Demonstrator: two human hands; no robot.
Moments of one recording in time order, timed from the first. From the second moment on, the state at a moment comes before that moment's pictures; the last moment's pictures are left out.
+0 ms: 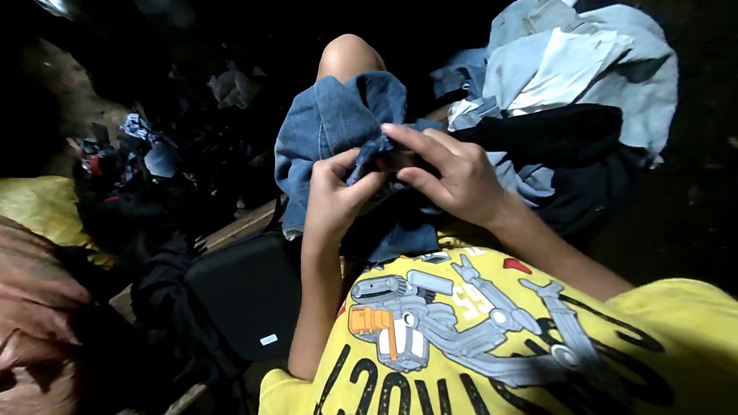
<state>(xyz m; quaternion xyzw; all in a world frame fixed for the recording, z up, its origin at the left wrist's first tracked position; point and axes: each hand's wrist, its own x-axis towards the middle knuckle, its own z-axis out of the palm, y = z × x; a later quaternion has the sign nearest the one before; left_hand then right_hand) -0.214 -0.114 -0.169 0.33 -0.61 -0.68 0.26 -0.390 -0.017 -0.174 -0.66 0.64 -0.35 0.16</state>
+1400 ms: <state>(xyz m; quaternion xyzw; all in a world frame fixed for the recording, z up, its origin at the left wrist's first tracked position) -0.219 -0.117 -0.166 0.34 -0.51 -0.74 0.28 -0.394 -0.025 -0.177 -0.67 0.63 -0.36 0.17</state>
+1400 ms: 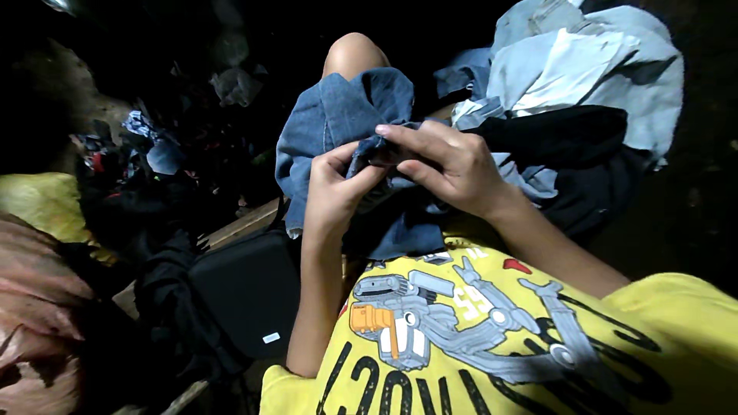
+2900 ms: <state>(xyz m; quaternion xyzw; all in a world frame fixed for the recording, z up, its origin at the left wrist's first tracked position) -0.179 -0.117 -0.194 0.31 -0.82 -0.25 0.40 -0.399 -0.045 -0.203 -0.64 0.54 -0.54 0.10</state>
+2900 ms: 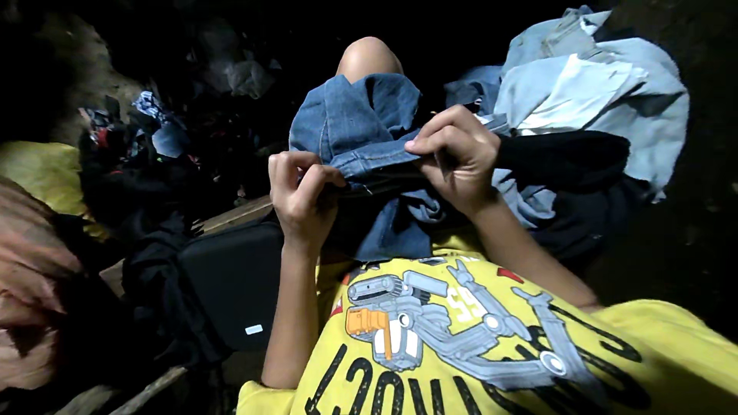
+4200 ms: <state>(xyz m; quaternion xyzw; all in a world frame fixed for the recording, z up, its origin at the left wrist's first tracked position) -0.253 -0.084 -0.140 0.39 -0.31 -0.77 0.40 -0.425 -0.019 -0.131 -0.67 0.62 -0.30 0.27</state>
